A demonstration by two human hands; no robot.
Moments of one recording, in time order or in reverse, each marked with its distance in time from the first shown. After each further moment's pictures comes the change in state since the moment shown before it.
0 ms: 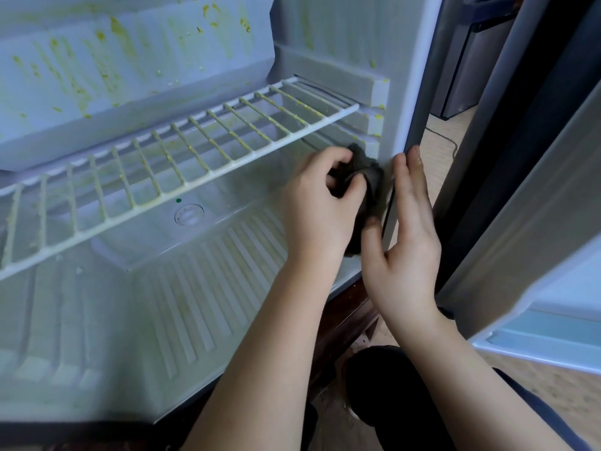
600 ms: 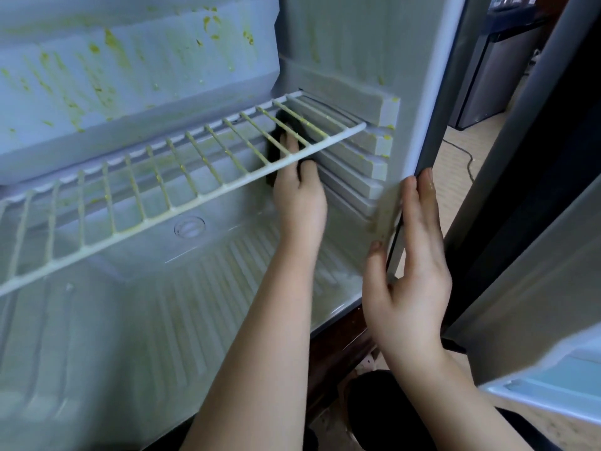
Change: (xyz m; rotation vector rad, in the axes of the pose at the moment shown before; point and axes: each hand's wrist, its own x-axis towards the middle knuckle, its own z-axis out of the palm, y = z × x) left_hand 0.049 -0.052 0.027 -0.237 0.124 -0.262; right_hand 0.000 0.003 0.005 -0.016 0.049 -0.023
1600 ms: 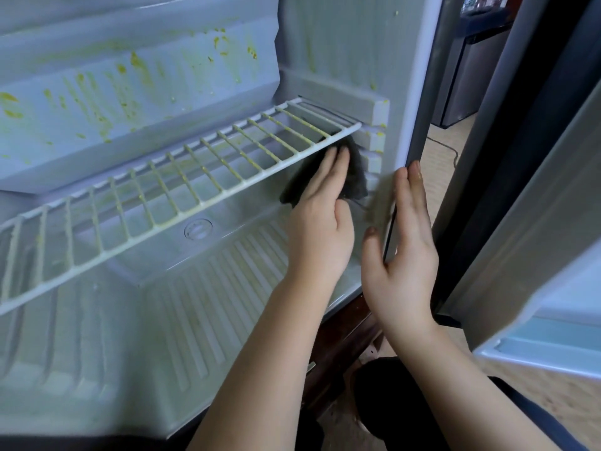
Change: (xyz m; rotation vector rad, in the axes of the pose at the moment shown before) left_hand -0.056 0.033 -0.034 0.304 -0.306 0.357; right_hand -0.003 -0.007 0.003 0.009 0.018 0.049
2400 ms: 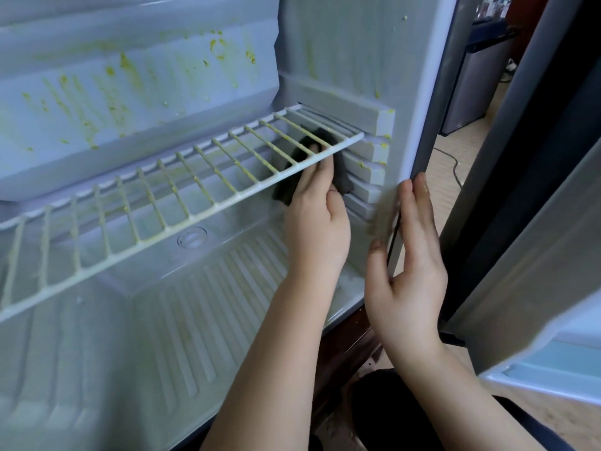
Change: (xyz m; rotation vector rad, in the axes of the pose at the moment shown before) left_hand 0.019 -0.009 0.011 -0.017 0.141 -0.072; right_hand 0.002 0.002 0.001 -0.019 0.031 -0.025
